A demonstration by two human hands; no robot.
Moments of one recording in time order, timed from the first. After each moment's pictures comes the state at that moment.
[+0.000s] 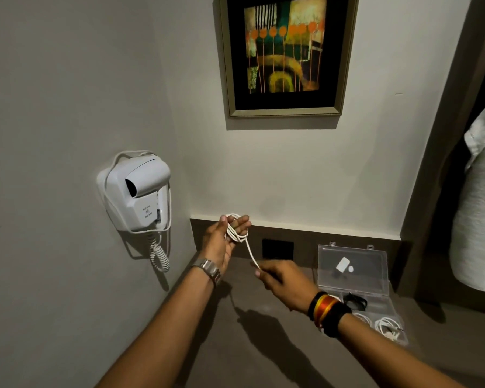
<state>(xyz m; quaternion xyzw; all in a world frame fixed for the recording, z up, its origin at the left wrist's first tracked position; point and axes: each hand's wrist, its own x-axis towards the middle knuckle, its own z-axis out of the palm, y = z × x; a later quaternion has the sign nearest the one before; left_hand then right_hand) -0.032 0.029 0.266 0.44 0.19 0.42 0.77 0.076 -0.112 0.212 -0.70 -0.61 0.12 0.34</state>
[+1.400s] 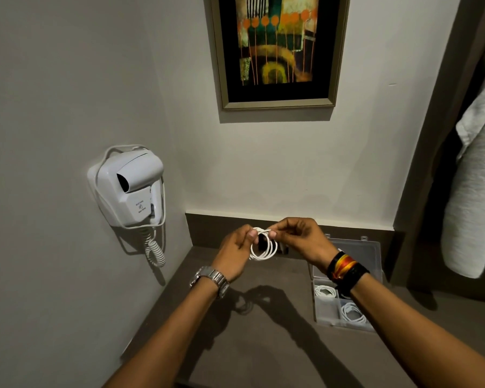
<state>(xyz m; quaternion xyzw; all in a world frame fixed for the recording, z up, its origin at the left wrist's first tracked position) -0.037 -0.005 0.250 0.85 0.25 0.29 0.37 0.132 -0.112 0.247 -0.56 -0.48 0.29 0.61</state>
